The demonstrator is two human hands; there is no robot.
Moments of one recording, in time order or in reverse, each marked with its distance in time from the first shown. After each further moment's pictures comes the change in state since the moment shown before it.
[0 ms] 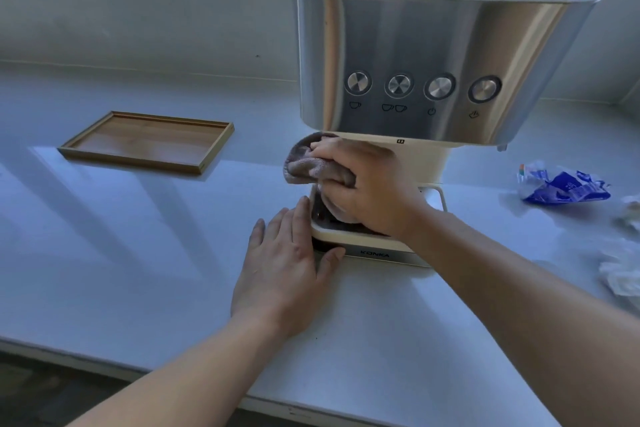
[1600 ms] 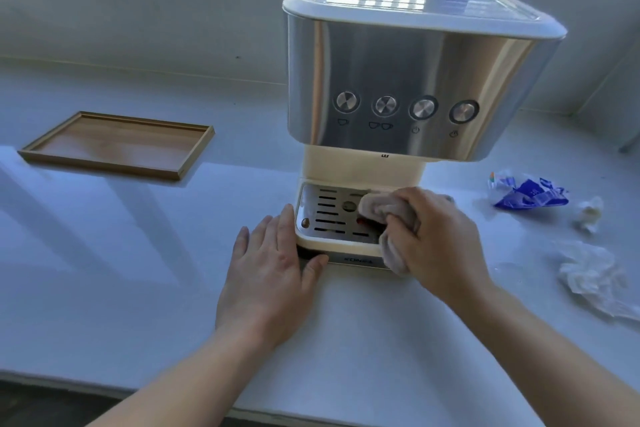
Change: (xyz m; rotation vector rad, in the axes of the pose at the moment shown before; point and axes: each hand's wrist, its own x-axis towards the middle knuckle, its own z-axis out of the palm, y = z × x) left_hand -0.001 -0.001 0.001 -0.048 -0.008 -0.017; right_hand -0.080 0.004 -0.036 -0.255 0.226 0.398
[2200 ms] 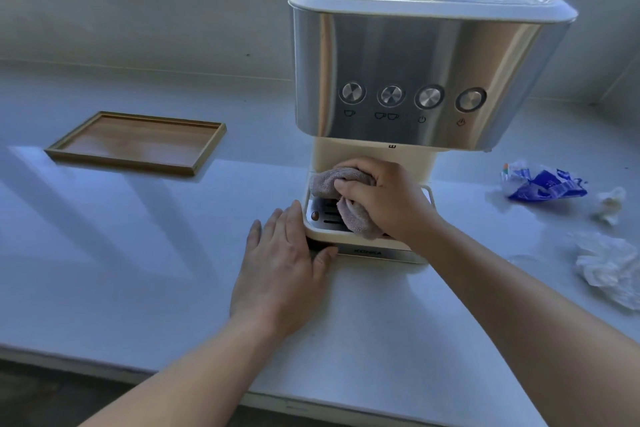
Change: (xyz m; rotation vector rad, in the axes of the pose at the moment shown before) left_hand -0.002 0.006 -0.004 0.016 -0.031 -0.017; right_hand 0.046 -0.034 0.032 0.440 -0.326 0.137
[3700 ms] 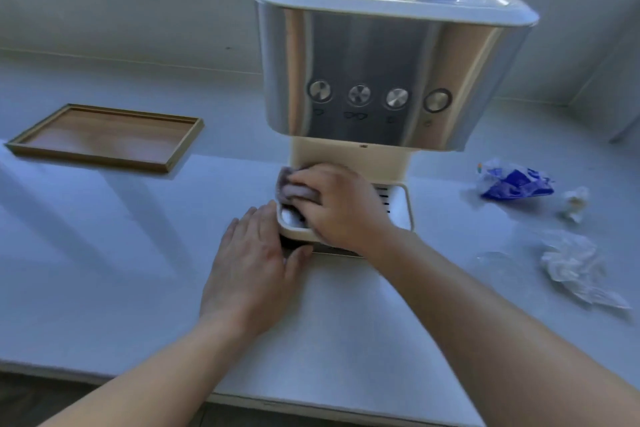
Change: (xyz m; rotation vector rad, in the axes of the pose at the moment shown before) left_hand 0.003 0.006 -0.009 -0.021 -0.023 -0.006; right_hand -0.001 -0.006 0.019 -0.427 -0.026 -0.325
